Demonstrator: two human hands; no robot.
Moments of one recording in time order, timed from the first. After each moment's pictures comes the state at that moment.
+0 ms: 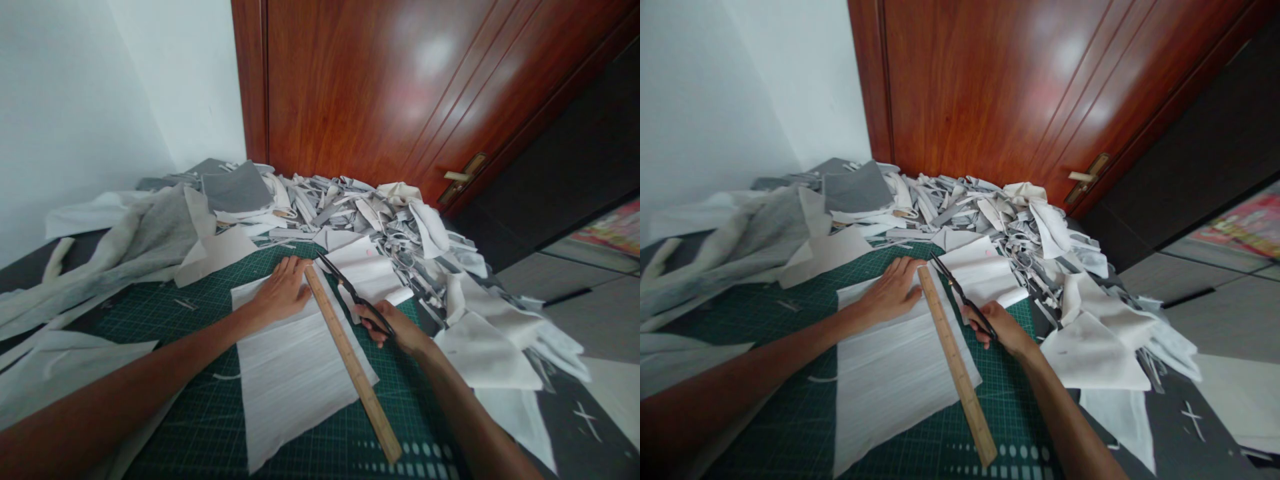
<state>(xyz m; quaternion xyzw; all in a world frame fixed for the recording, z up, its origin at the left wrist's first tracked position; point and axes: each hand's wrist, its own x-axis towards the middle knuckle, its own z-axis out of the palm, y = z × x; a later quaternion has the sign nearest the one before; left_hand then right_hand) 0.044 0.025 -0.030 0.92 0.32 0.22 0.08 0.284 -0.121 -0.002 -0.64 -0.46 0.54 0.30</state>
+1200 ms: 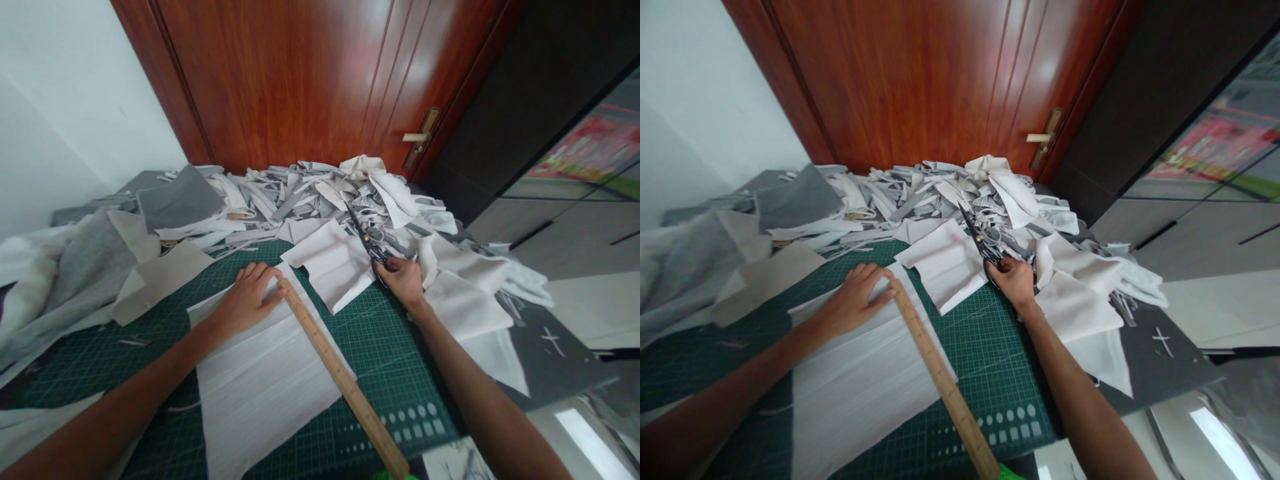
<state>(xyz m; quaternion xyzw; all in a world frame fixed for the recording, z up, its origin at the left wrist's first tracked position) 0.043 0.041 -0.030 0.95 0.25 0.18 0.09 0.384 -0.119 -0.028 -0.81 -0.45 -0.04 0.37</state>
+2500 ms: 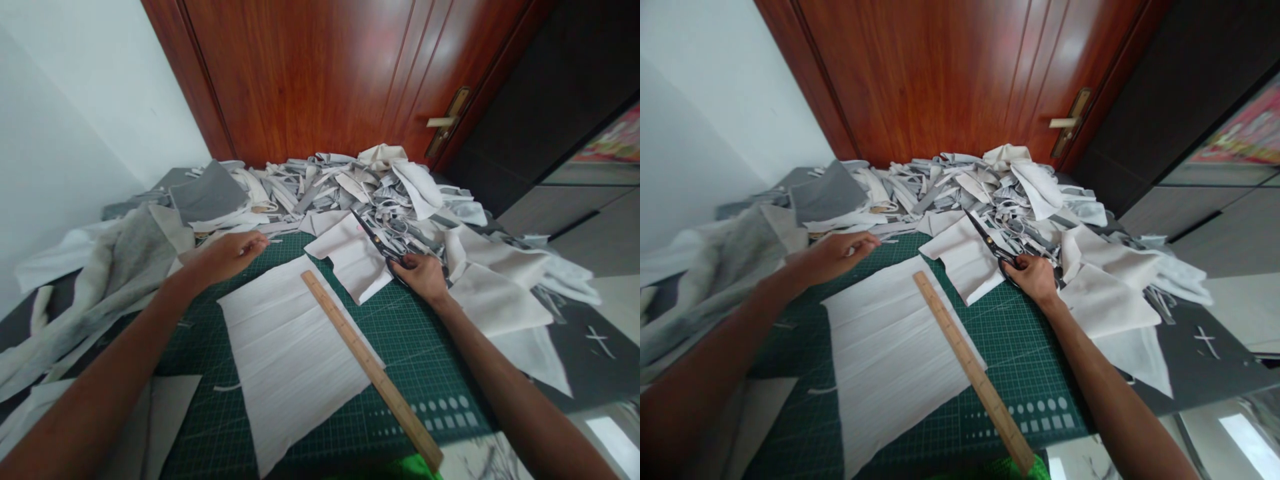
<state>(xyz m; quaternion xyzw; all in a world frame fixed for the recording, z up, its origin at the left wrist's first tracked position) -0.013 0.121 0.028 0.94 0.29 0.13 0.14 0.374 -0.122 -0.033 -0.80 -0.50 -0.04 0.33</state>
